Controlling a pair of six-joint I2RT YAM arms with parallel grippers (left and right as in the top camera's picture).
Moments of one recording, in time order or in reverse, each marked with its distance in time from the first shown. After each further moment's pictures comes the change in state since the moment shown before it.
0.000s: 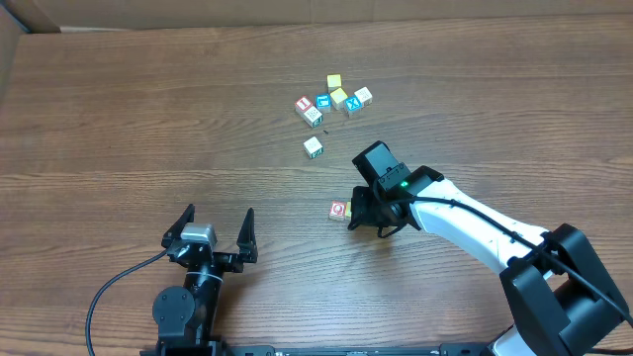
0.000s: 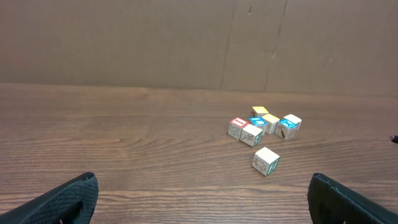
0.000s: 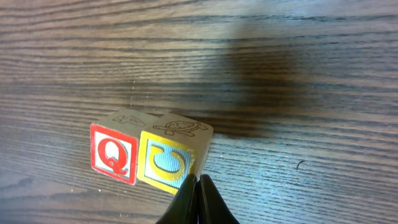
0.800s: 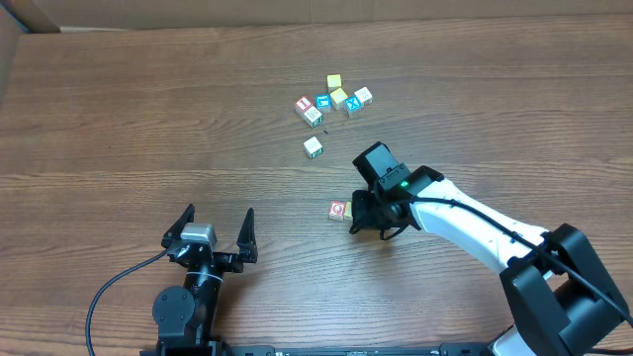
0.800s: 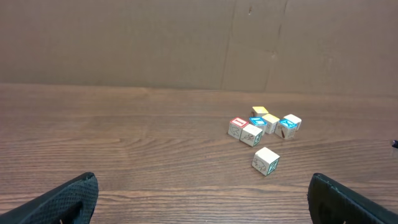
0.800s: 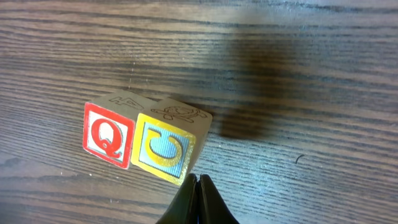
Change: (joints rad) left arm 0.000 0.000 0.000 0.000 0.000 0.000; right arm -0.003 0.000 0.000 -0.030 -0.019 -0.073
